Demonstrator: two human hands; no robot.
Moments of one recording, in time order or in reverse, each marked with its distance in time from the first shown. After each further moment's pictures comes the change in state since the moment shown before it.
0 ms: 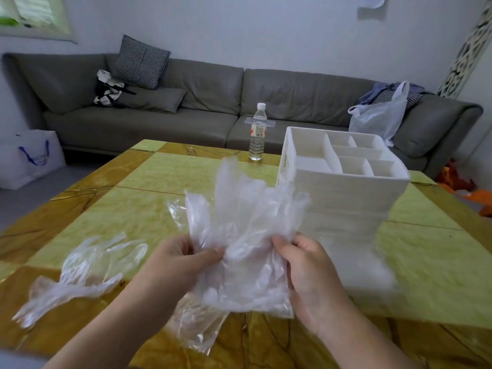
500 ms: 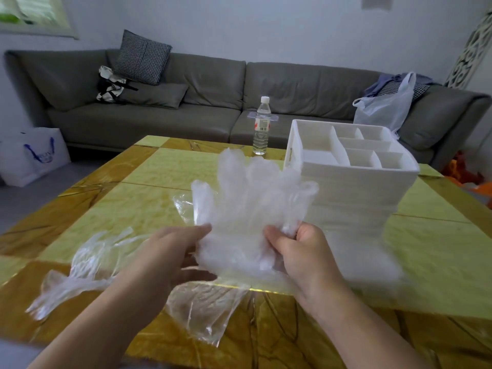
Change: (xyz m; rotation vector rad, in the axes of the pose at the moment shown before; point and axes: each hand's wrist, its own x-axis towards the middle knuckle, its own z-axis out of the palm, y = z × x) left_hand 0.000 0.014 -0.014 -0.108 0.063 -0.082; right_hand 0.024 0.017 0.010 -0.238 0.104 -0.098
